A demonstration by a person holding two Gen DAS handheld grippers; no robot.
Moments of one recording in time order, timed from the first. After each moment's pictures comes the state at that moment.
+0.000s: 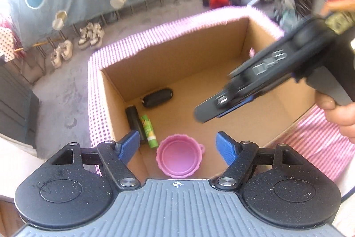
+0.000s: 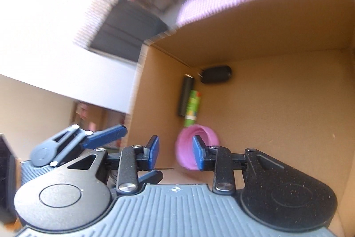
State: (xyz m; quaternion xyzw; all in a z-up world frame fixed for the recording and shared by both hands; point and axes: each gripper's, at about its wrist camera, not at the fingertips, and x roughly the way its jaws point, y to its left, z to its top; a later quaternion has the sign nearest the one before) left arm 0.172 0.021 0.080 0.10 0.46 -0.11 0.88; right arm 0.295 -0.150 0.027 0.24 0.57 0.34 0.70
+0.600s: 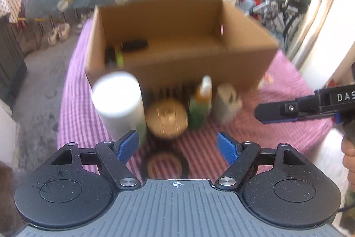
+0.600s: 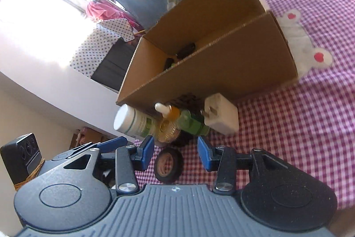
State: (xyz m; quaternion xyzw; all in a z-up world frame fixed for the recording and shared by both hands) left arm 0.058 0.016 0.009 0.01 0.44 -0.12 0.89; right arm 0.095 -0.222 -0.001 0.28 0.47 0.27 0.79
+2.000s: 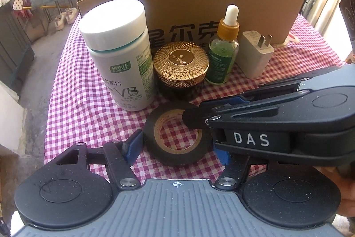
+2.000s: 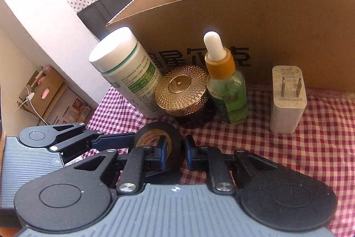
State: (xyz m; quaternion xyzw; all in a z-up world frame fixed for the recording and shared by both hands) left arm 0.053 0.010 -0.058 0.04 0.47 -0.08 0.88; right arm 0.087 -0.098 -0.039 0.07 0.48 0.28 0.83
